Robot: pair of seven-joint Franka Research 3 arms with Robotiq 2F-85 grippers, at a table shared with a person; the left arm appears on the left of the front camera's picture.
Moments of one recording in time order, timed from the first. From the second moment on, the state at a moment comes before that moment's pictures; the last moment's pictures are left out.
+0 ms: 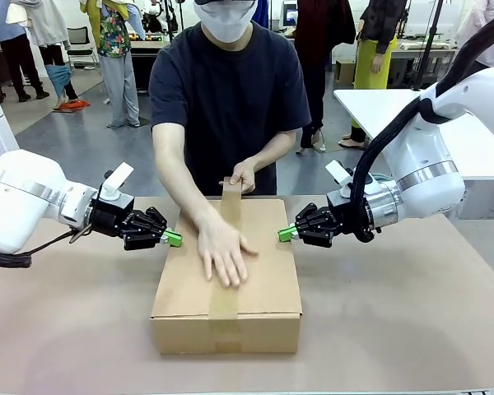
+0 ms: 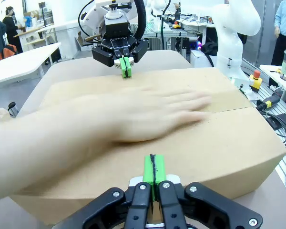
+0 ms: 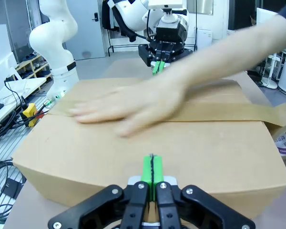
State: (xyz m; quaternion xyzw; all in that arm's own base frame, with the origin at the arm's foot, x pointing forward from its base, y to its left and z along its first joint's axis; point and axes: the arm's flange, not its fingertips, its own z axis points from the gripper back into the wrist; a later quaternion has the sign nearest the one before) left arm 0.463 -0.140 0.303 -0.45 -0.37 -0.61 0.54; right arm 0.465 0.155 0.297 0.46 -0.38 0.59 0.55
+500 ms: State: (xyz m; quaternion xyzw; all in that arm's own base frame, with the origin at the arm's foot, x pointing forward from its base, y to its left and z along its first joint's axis) left arm 0.463 -0.140 0.303 -0.45 -0.37 -0.61 0.54; right arm 0.465 0.155 0.297 0.46 -0.38 0.59 0.55
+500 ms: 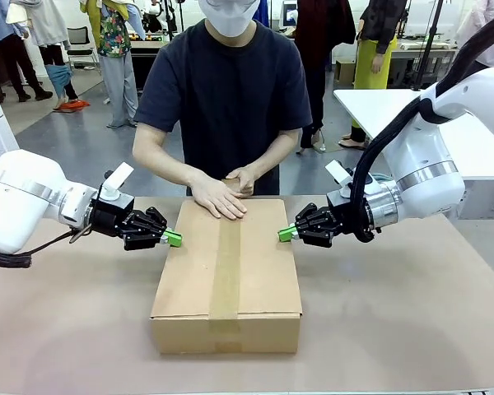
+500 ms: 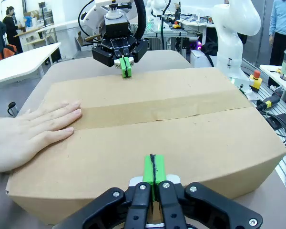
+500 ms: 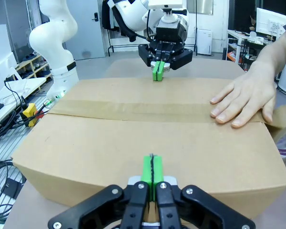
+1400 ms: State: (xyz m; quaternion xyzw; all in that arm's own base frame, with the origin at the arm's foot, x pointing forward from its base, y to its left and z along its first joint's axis) left arm 0.463 -0.140 0.303 -0.45 -0.37 -0.61 0.54; right arm 0.465 0.155 0.297 0.46 -0.38 0.59 0.55
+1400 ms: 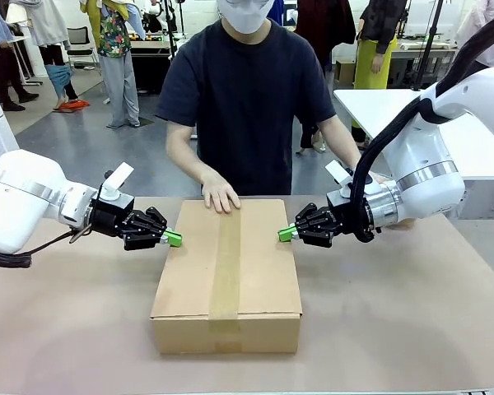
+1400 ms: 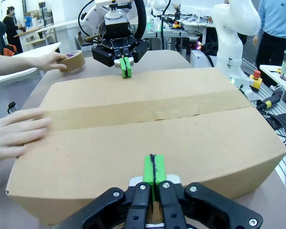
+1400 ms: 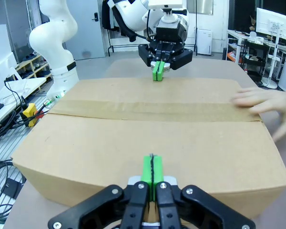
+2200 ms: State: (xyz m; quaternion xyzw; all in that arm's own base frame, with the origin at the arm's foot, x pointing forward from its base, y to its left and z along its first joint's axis) left arm 0.464 -0.139 0.311 -0.45 -0.37 -0.61 0.54; right arm 0.465 0.153 0.304 0.45 -0.38 0.60 0.55
